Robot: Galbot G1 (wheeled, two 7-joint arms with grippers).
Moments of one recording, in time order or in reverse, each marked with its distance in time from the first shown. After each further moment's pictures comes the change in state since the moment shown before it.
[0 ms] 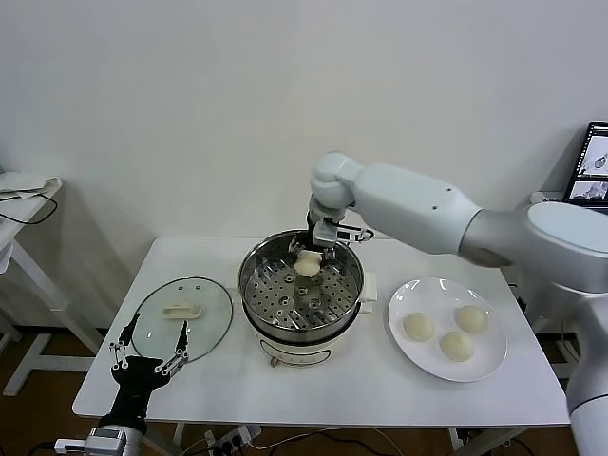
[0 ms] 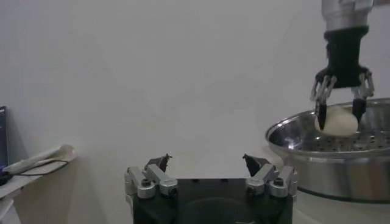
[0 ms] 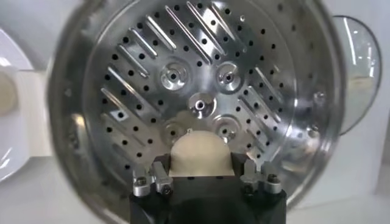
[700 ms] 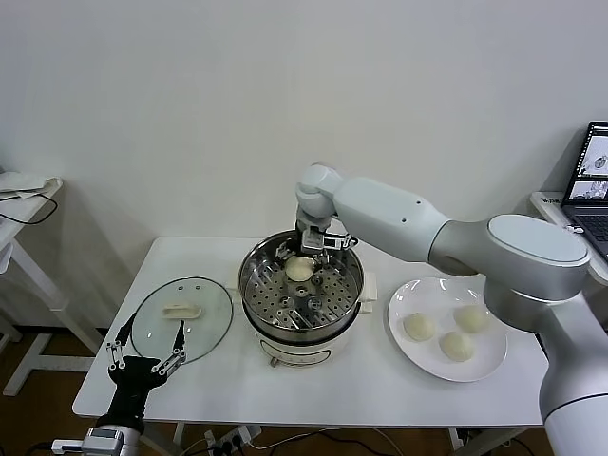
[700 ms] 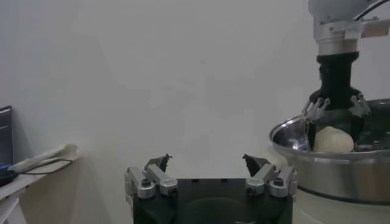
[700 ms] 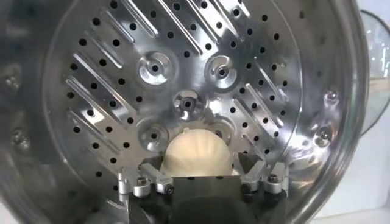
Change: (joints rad) left arm -0.004 -0.004 -0.007 0.004 -0.004 -0.003 -0.003; right arm 0.039 -0.040 0.011 0.058 0.034 -0.035 -0.041
